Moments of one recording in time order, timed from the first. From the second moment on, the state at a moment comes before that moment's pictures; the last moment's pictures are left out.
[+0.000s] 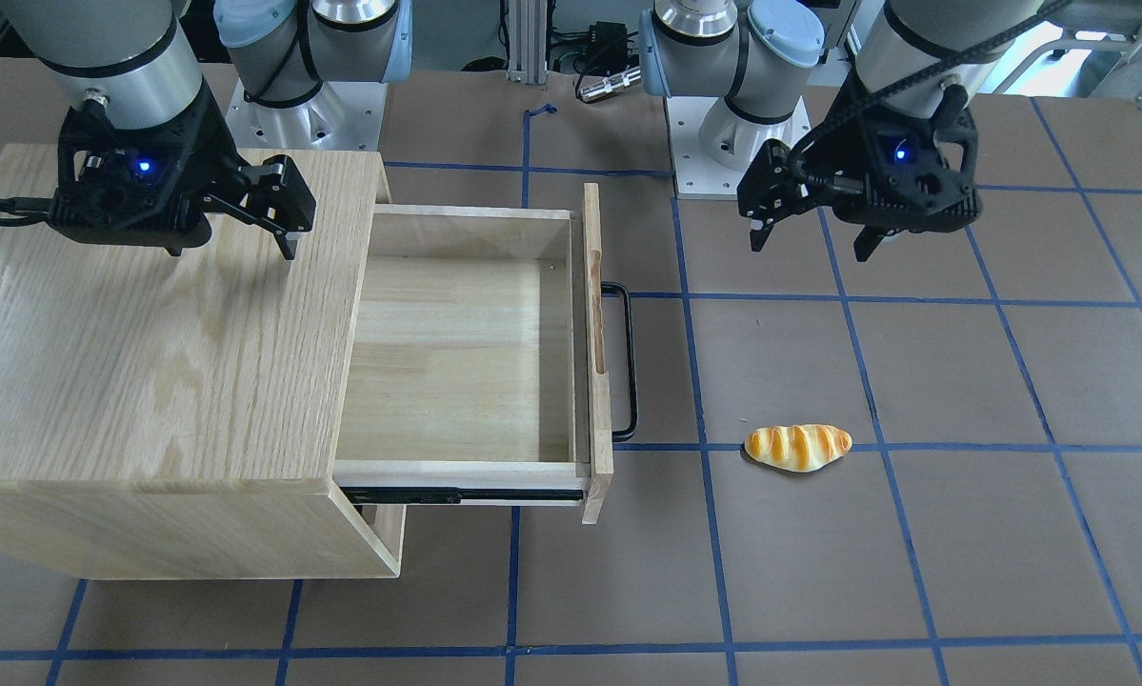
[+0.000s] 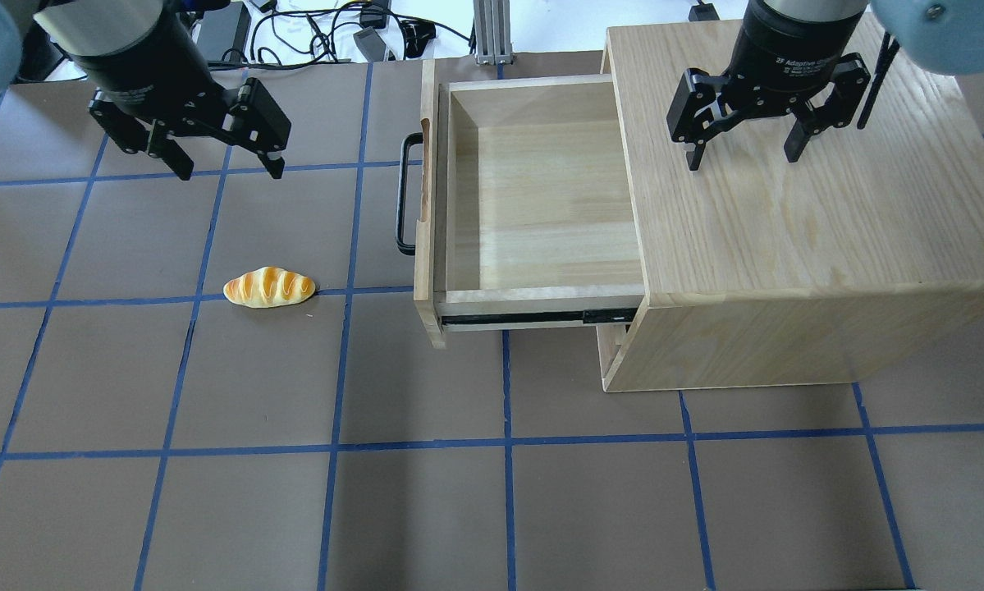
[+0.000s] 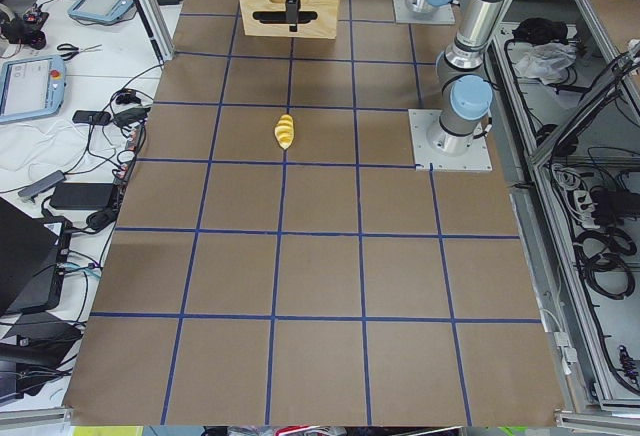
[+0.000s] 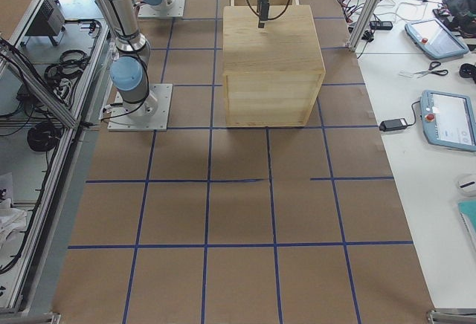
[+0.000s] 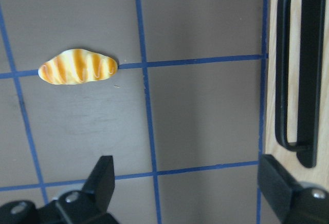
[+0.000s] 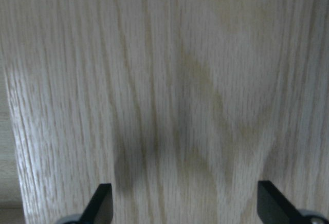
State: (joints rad) left arm -1.54 -1.59 -1.46 -1.64 1.57 0.10; right arm 1.60 -1.49 1.43 -1.47 -1.61 0.02
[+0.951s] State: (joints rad) left arm -1.53 -1.59 -1.46 -1.63 1.60 0.10; right arm 1.60 -1.49 1.43 -1.47 -1.61 0.02
